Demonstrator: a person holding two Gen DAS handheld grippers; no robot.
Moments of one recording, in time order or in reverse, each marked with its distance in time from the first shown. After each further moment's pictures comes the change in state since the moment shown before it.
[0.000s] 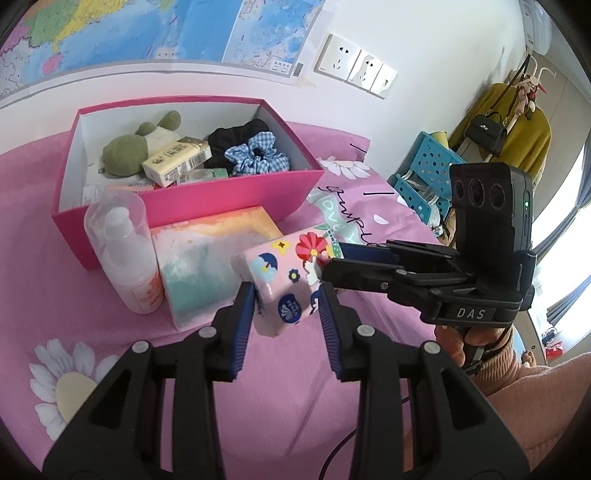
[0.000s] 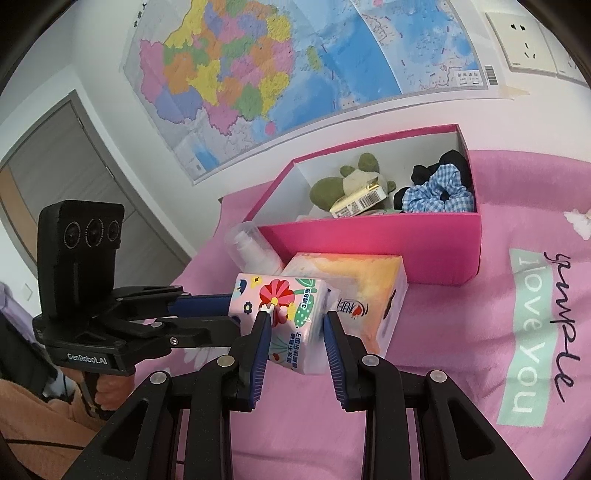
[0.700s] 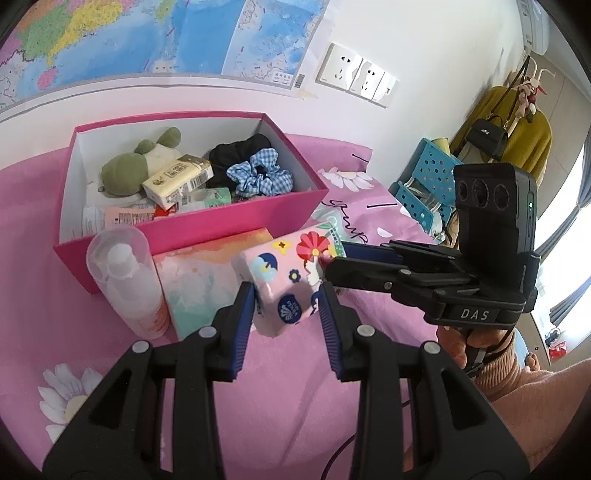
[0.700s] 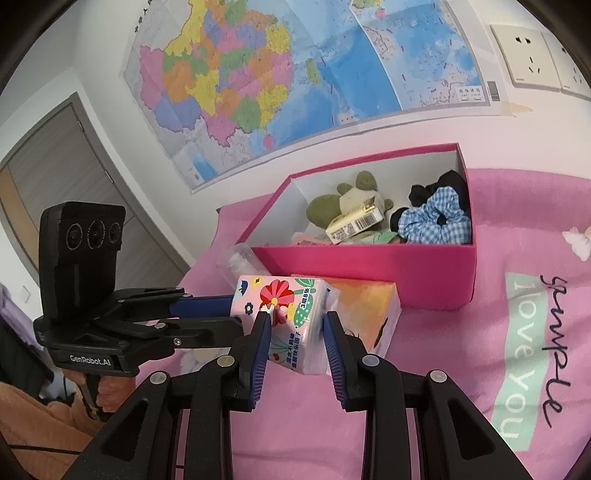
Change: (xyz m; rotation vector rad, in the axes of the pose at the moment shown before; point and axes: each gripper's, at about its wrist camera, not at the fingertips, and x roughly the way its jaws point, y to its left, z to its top) left arm 0.001 0.003 0.018 0.014 -0.023 0.004; right arm -0.008 0.001 0.007 -0.005 -0.037 -0.019
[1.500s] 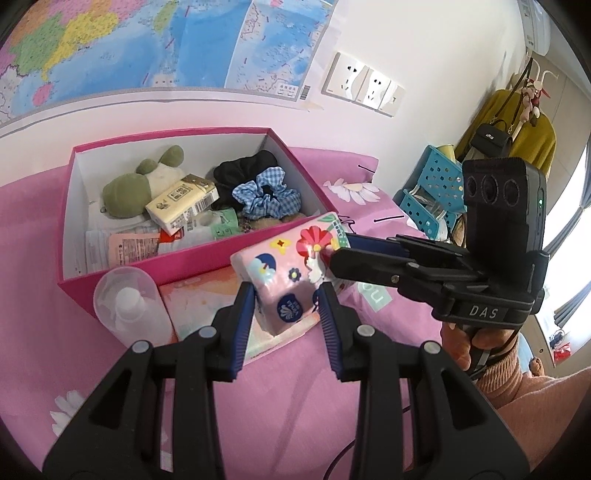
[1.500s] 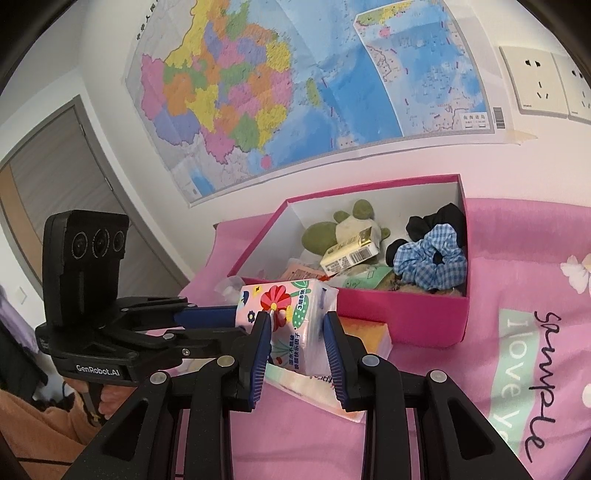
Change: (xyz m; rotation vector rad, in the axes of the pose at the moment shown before) left arm 0.006 0.006 0.022 0.008 -0.015 0.018; right arm 0.000 -0.001 0.025 -0.017 -0.049 -0.021
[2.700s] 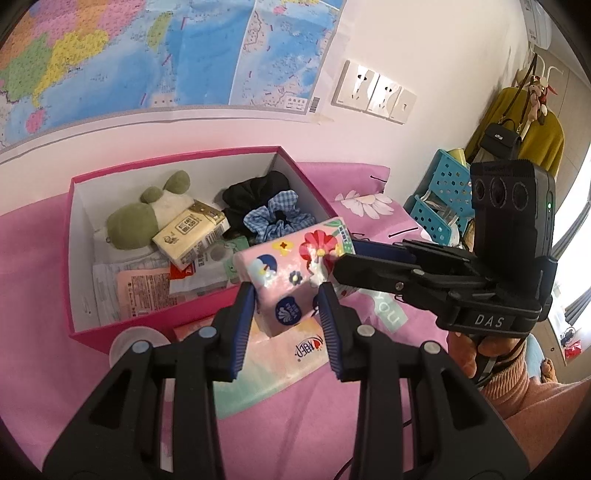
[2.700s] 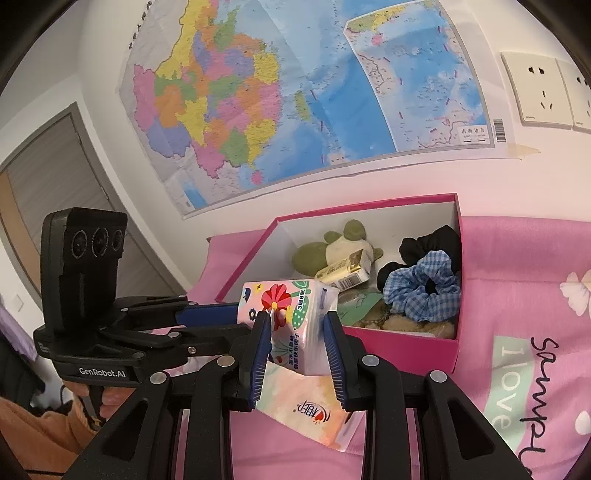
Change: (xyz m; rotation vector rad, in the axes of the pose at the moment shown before) left arm 0.011 0.007 0.031 0.031 -0.014 0.039; right arm 0.007 -0.010 0.018 0.008 -0.031 -0.012
